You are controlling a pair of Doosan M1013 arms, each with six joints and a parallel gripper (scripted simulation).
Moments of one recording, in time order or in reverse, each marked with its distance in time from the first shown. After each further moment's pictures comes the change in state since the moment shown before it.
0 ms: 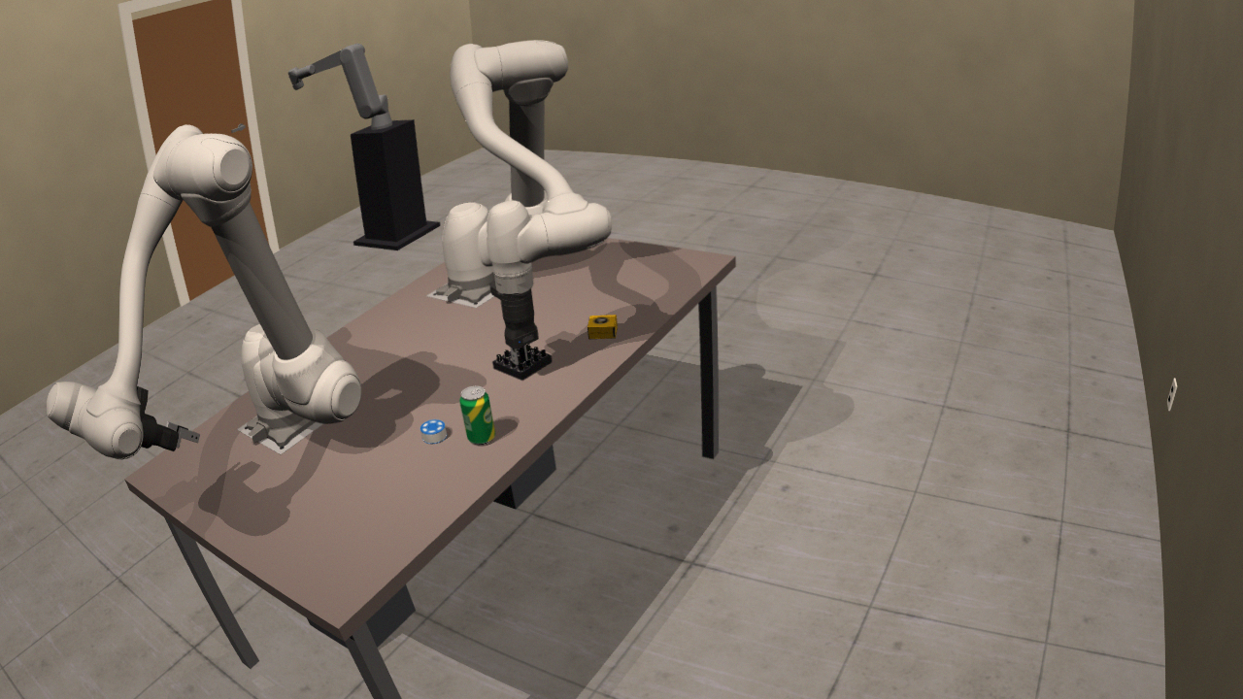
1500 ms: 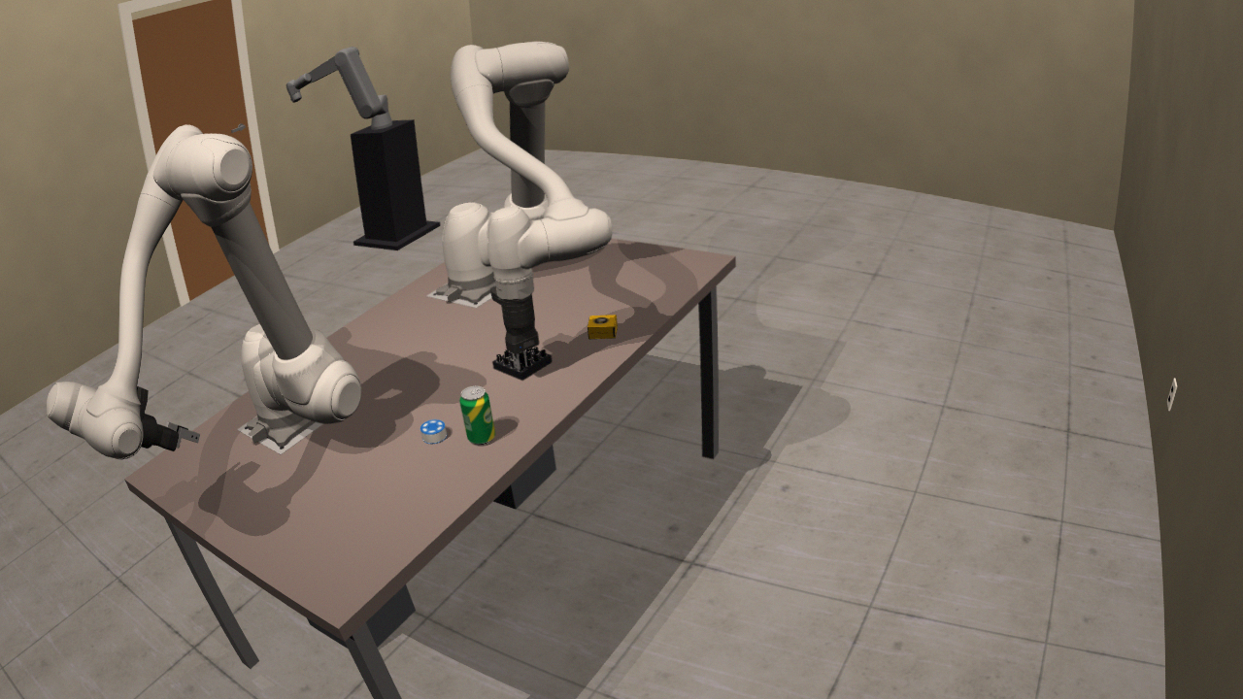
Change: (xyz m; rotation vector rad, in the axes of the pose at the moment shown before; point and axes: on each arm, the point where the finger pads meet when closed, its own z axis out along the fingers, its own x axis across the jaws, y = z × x) left arm 0.000 0.000 0.014 0.000 0.000 0.000; right arm 0.000 0.000 0.000 0.000 0.000 0.000
